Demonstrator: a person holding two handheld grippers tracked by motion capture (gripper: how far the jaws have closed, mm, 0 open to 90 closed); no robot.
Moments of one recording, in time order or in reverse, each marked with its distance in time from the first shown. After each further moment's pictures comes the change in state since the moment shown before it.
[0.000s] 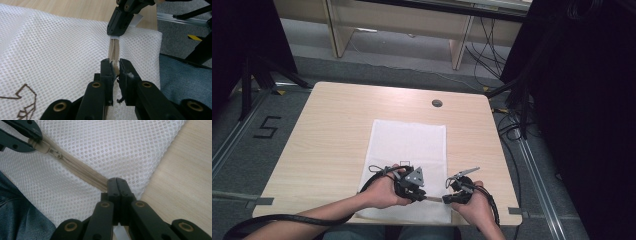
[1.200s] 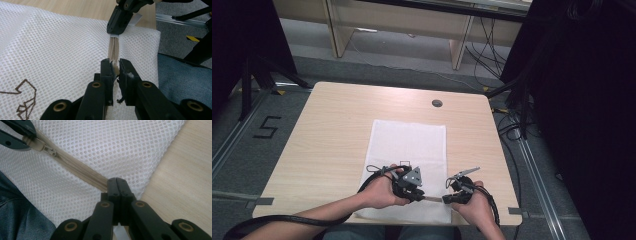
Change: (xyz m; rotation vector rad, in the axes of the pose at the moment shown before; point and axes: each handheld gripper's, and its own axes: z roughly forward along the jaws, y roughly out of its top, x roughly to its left) left arm 0.001 -0.003 -0.006 0.001 0.002 0.010; right arm 0.000 0.000 0.000 0.000 0.002 0.001
